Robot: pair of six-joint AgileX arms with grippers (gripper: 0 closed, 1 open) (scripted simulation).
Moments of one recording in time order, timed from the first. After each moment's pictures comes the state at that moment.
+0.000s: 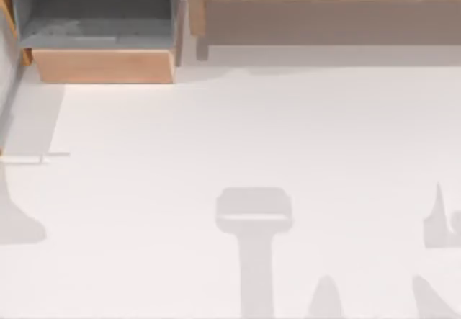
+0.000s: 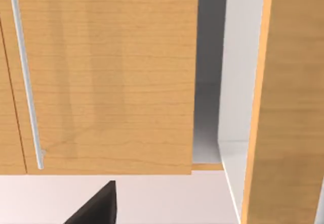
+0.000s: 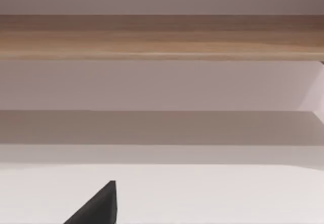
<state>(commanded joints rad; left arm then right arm) 0.66 2.02 0.52 1.49 0.70 1.59 0.00 0.00 0.00 0.00 0.00 0.00</state>
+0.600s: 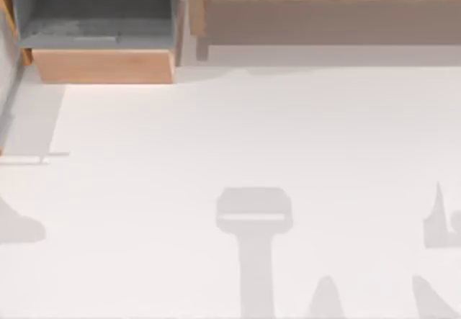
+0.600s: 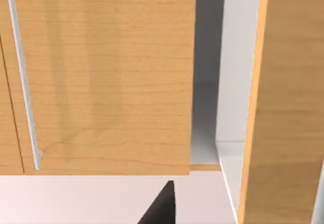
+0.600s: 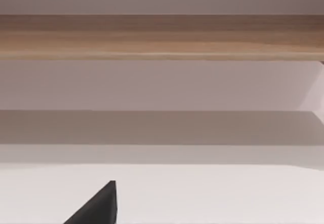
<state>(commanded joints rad) 0.66 2.02 0.52 1.49 0.70 1.59 0.00 0.00 0.00 0.00 0.00 0.00</state>
